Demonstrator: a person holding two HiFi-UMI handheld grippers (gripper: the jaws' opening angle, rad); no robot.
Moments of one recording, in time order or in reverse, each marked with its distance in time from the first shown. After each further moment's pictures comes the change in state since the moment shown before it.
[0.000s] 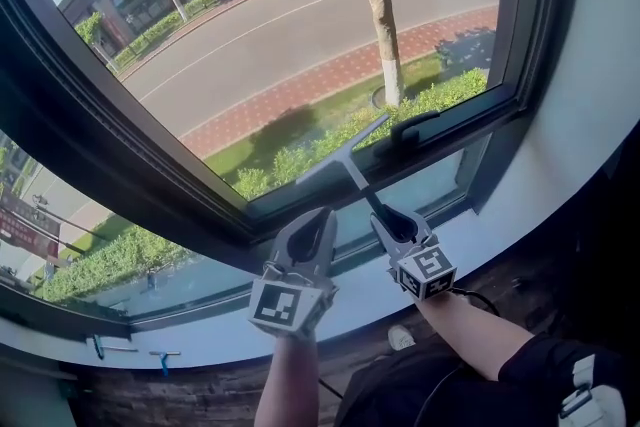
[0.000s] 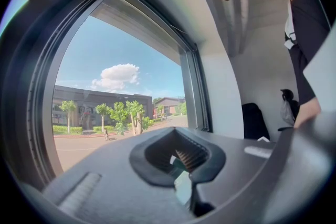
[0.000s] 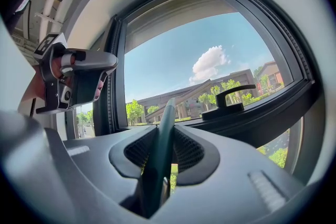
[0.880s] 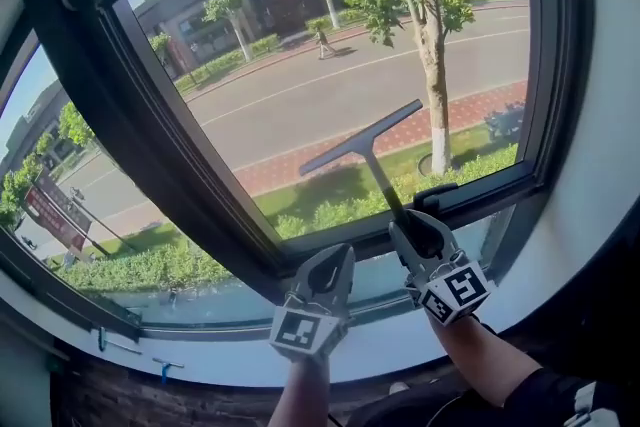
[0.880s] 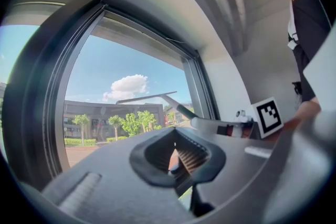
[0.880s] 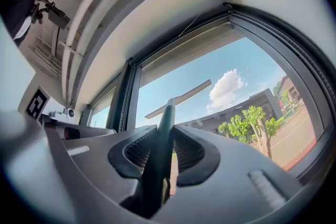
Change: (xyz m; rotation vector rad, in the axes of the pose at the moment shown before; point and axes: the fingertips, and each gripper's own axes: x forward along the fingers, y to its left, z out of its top) left arm -0.002 -0.018 0.051 0.075 -0.087 0.129; right arm -0.020 0.014 0.195 -0.044 -0.351 0.181
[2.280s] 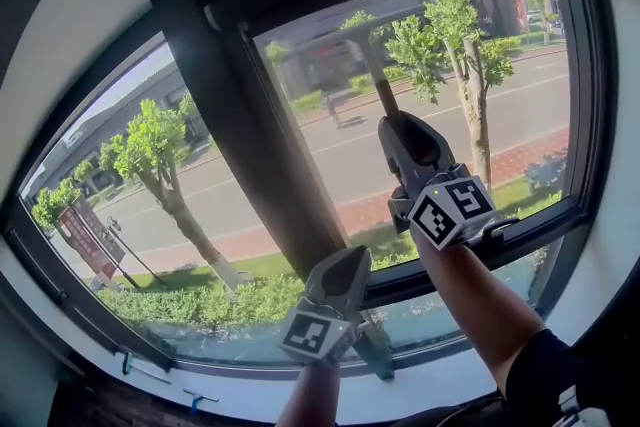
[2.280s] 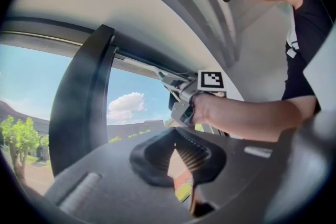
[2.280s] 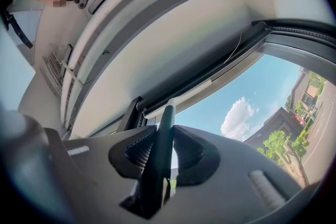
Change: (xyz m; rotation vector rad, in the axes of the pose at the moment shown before) left arm -0.092 0.091 0.122 0.146 -0.164 -0.002; right arm 0.187 0.127 0.218 0.008 -0.440 0.099
